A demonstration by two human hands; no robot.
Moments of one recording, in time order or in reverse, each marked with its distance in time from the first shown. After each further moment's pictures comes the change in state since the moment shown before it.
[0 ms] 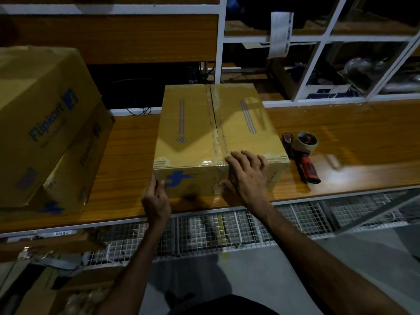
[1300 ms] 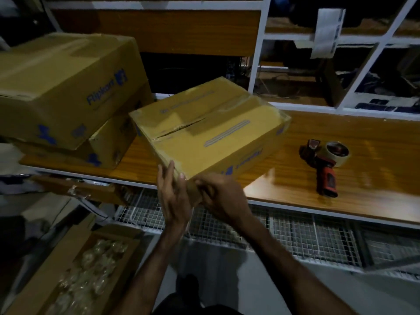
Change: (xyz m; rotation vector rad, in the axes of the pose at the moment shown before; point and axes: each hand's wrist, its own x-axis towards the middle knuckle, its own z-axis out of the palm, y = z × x) left_hand -0.110 0.085 0.000 -0.009 0.179 -0.070; right_hand -0.038 -0.064 -0.101 0.789 -0.159 -0.353
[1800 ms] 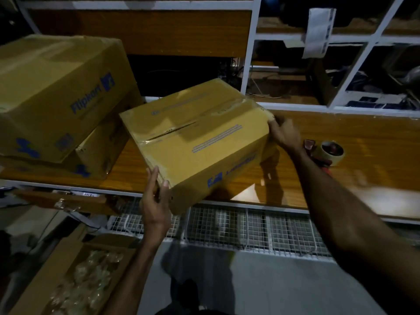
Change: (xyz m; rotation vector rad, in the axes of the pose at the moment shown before) left_hand 0.032 -0.030 -0.031 -0.053 -0.135 0.043; right_hand 0.098 0.229 -0.103 -0.024 0.178 0.835
